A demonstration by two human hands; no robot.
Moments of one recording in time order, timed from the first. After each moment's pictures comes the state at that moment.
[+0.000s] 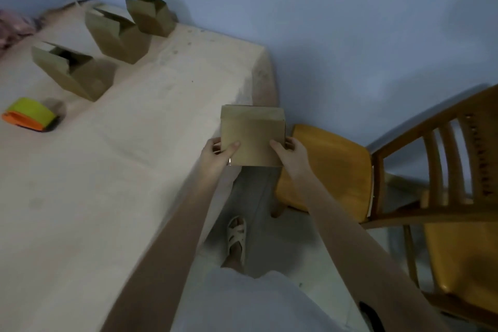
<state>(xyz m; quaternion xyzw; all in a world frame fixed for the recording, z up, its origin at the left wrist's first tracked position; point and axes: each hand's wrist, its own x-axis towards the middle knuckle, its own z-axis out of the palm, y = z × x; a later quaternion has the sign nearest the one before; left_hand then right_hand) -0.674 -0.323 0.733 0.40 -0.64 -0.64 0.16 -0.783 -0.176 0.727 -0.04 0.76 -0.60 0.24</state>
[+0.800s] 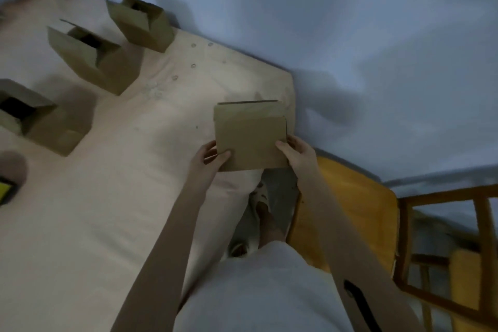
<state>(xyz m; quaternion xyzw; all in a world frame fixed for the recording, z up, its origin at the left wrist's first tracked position) -0.820 -0.506 0.717 0.41 -0.59 -0.68 0.14 -0.960 -0.351 0.728 -0.01 0.74 -0.60 0.30</state>
